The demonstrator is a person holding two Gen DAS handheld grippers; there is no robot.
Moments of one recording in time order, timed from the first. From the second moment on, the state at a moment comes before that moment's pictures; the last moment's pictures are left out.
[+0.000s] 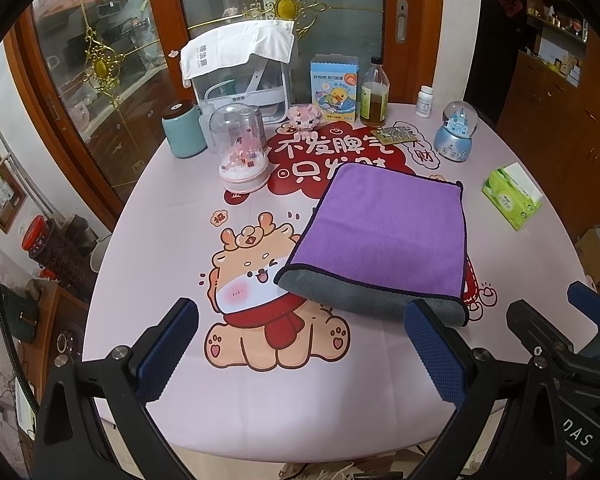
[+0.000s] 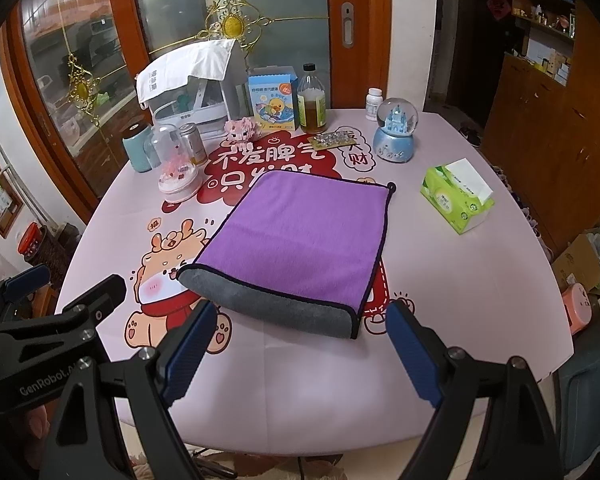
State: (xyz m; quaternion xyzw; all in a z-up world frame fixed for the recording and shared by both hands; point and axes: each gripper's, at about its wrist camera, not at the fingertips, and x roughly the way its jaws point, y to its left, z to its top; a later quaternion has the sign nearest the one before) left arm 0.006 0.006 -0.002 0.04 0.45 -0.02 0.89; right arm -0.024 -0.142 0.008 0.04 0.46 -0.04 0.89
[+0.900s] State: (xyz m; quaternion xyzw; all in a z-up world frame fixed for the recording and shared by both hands) left arm 0.034 0.034 -0.005 0.05 0.46 -0.06 0.88; right arm -0.004 -0.119 0.009 0.05 0.46 -0.06 0.89
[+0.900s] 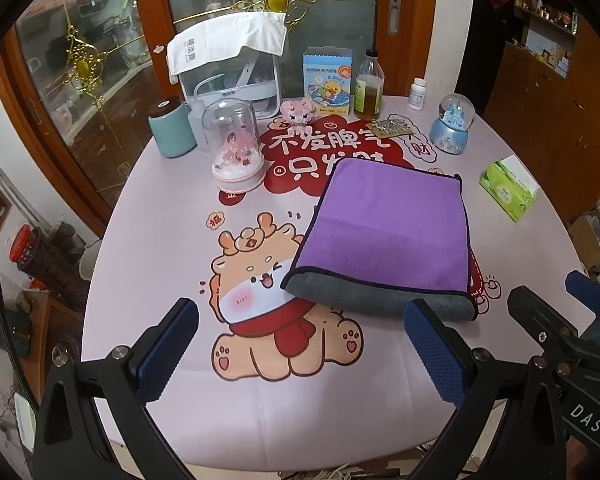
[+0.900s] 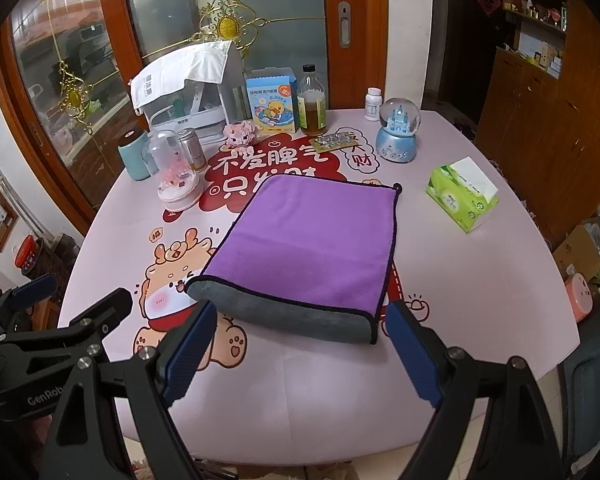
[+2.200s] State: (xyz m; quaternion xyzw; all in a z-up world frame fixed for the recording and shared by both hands) left arm 0.177 0.033 -0.186 0.11 0.56 -0.32 0.75; right arm 0.060 -0.229 -0.176 0.11 0.59 0.01 0.80
